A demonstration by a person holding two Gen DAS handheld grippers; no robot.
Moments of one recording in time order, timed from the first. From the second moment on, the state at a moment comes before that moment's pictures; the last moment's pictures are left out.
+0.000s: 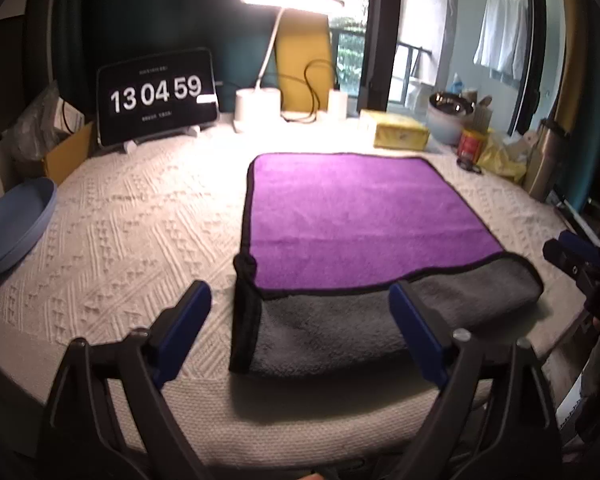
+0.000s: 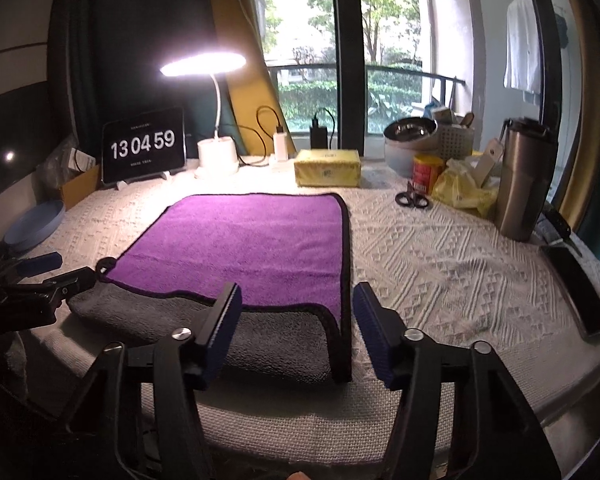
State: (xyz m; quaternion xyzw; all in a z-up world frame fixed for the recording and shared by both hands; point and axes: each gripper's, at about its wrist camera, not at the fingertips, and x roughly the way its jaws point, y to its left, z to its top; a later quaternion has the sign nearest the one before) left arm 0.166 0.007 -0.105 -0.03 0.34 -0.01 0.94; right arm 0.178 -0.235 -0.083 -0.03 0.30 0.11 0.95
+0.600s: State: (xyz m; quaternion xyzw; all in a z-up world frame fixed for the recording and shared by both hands) left arm 0.189 0.006 -0.139 -0.01 0.40 -0.01 0.92; right arm 0.213 -0.229 -0.129 -0.05 0.38 0.11 0.92
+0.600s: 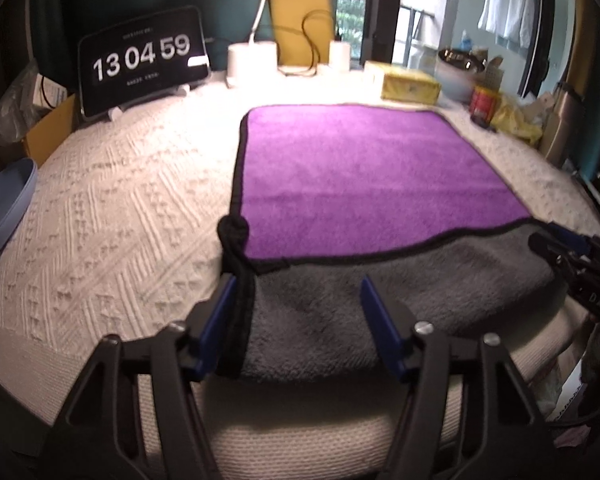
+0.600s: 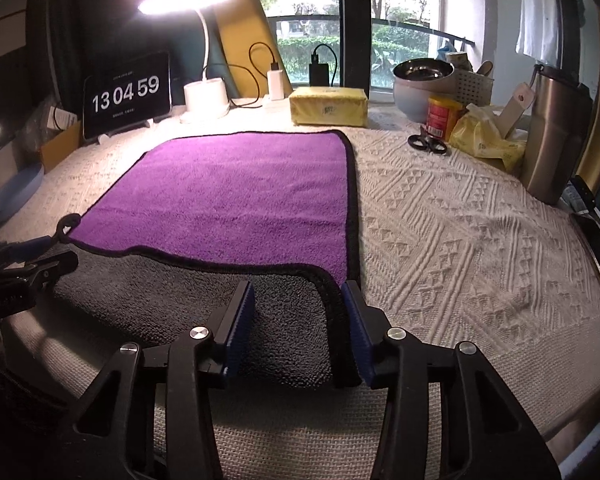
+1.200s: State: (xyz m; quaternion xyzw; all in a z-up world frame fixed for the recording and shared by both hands) left arm 0.175 0.000 -0.126 0.01 0.36 -0.03 0.93; right arm 0.199 -0.227 -0.112 -0.09 0.32 0.09 0.94
